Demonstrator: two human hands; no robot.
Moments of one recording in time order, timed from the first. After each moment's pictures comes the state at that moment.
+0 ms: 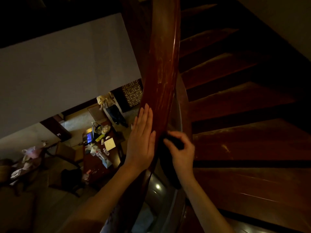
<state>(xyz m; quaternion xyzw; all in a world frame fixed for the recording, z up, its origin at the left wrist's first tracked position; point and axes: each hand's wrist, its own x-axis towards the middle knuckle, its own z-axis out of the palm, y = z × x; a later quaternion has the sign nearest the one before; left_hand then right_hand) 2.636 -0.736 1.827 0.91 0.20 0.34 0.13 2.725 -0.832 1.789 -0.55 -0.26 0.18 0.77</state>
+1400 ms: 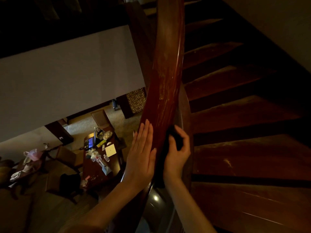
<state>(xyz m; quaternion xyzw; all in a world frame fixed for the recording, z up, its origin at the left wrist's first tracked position) 2.640 -0.736 1.822 0.91 0.21 0.34 0.12 2.726 -0.784 1.818 -0.48 -0.13 0.13 0.86</state>
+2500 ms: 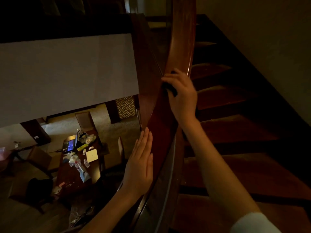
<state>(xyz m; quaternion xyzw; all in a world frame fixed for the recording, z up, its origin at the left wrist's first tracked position) 2.636 -0.733 1.822 0.88 0.22 0.38 0.18 2.825 -0.723 1.950 -0.62 -0.52 -0.26 0.52</state>
